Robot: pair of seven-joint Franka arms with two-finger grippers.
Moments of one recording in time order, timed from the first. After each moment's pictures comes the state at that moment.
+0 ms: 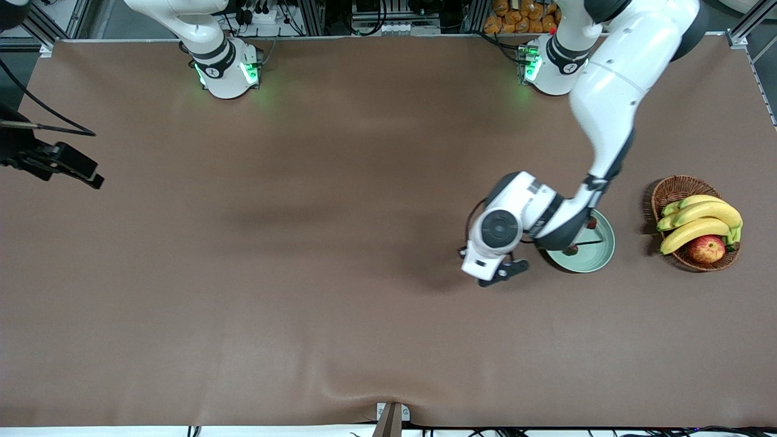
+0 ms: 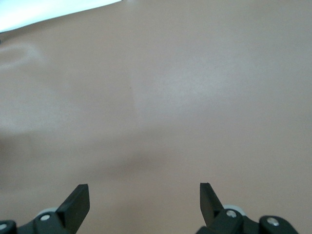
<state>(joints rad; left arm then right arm) -0.07 0.76 -0.47 -1.54 0.40 1.98 -1.00 0.00 0.04 0.01 -1.46 0.03 1.58 0.20</state>
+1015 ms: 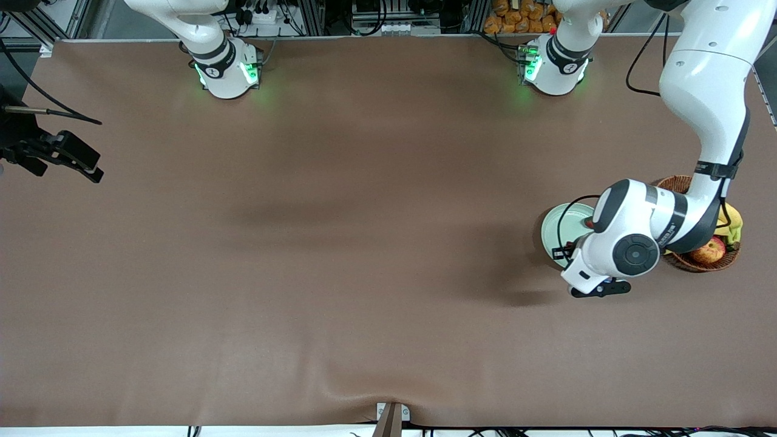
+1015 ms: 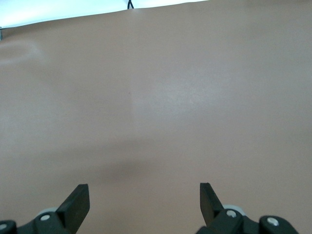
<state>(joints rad) 0.24 0.67 -0.48 -1.64 0.40 1.92 -0.46 0.00 0.03 0.07 -1.46 -0.04 1.60 0.17</state>
